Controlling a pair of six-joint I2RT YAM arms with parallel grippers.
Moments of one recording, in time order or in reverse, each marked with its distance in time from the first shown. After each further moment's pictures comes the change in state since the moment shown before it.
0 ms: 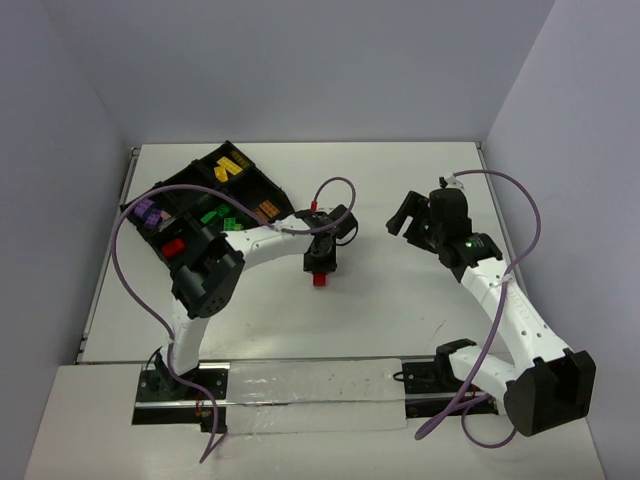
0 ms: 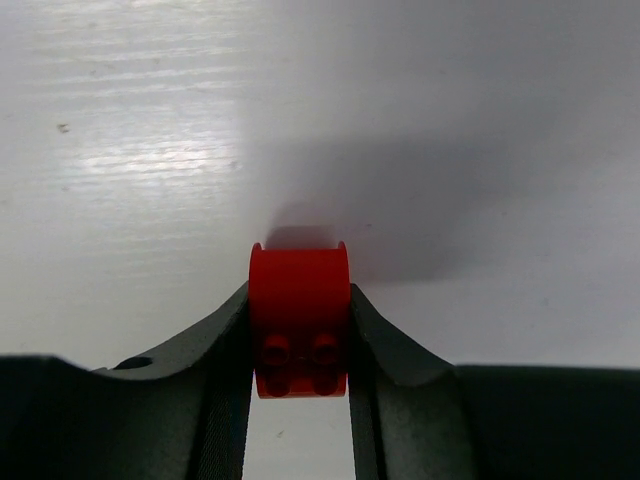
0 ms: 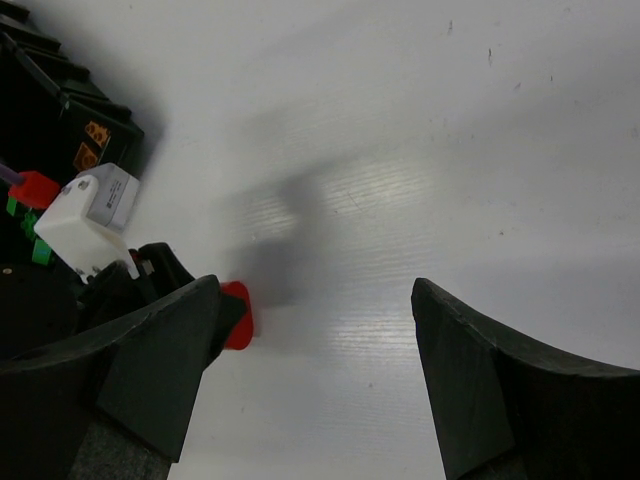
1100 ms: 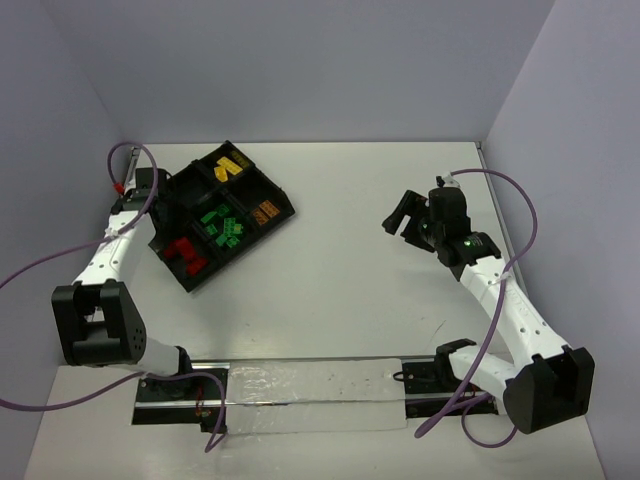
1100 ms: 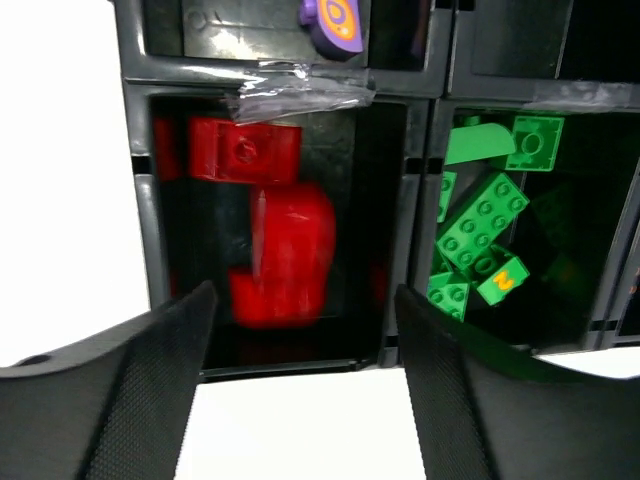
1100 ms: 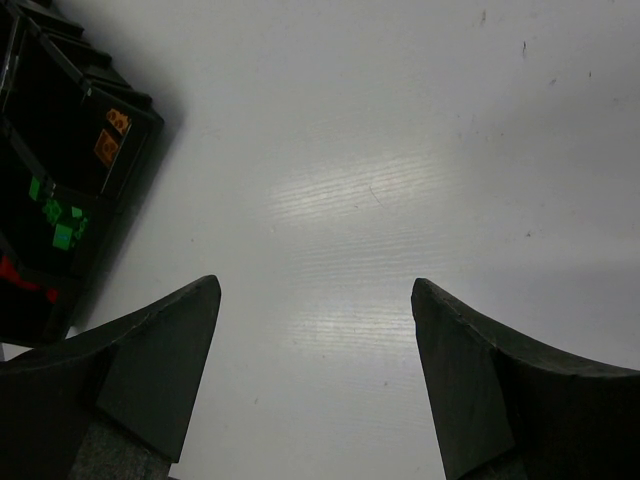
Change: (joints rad) left arm 0.952 -0.612 -0.436 0.086 0.029 0.130; right arm 0.000 0.016 0.000 0.022 -0.053 0.007
